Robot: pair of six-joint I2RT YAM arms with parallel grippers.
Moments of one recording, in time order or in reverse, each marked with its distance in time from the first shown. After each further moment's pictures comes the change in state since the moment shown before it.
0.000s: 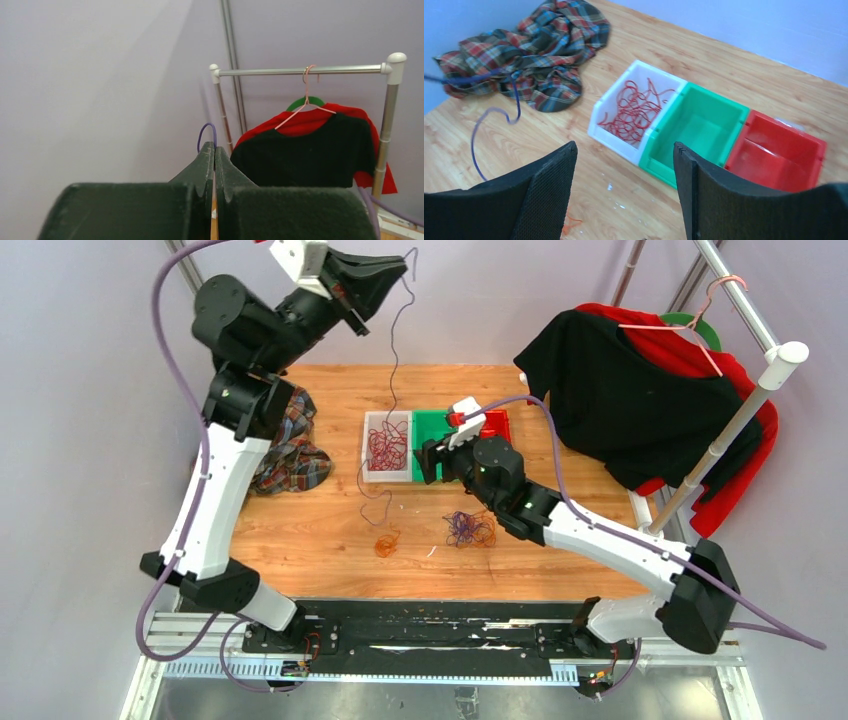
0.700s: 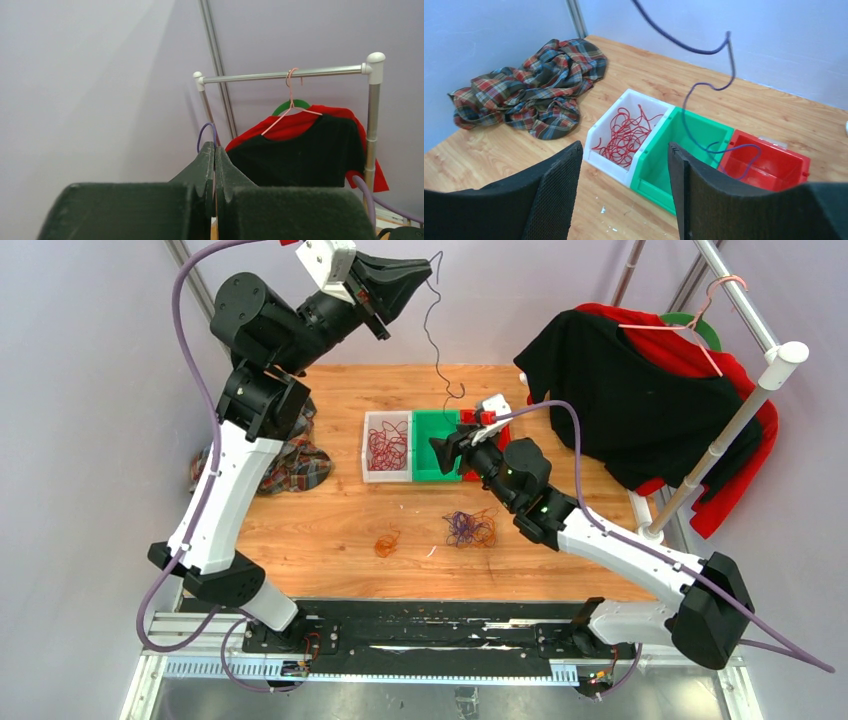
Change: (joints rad) left arm -0.122 0.071 0.087 -0.041 -0.036 0.078; right arm -0.081 -0.051 -0.093 0.194 -0.103 0.006
